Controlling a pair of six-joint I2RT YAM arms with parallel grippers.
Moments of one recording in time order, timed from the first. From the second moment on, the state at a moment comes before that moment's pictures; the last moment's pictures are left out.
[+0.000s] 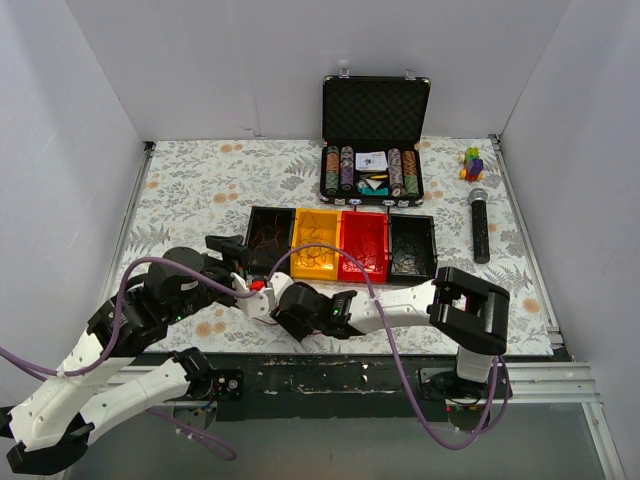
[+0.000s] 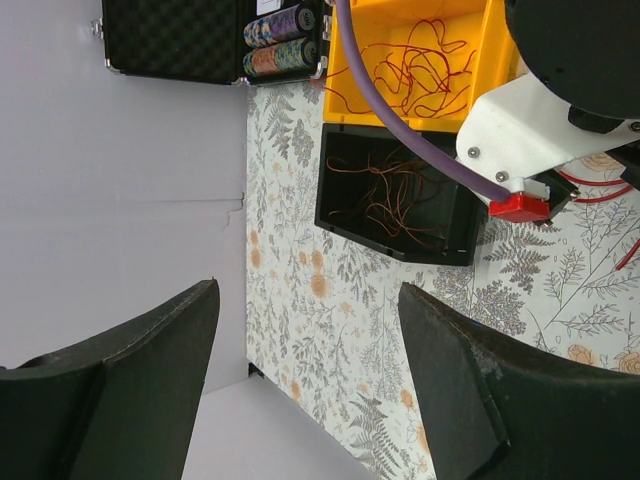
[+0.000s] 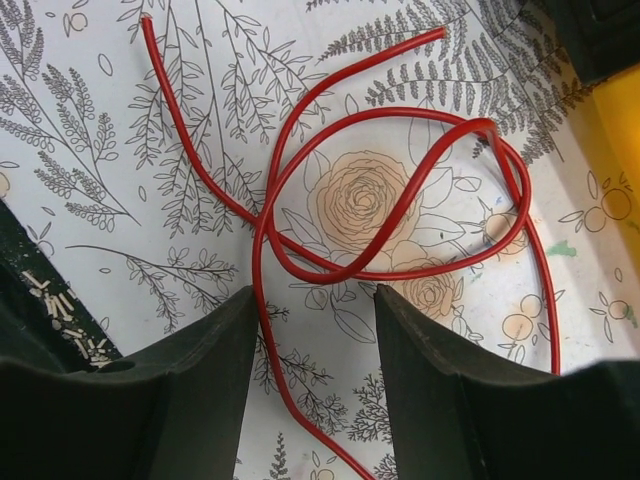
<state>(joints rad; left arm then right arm) -0.85 0.64 1.04 -0.85 -0.09 1.07 1.32 1.78 0.98 -0.05 0.22 0.21</state>
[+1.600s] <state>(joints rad) -0.81 0.61 1.16 -0.89 -0.11 0.97 1.26 1.72 1.06 -0.14 0.02 -0.13</state>
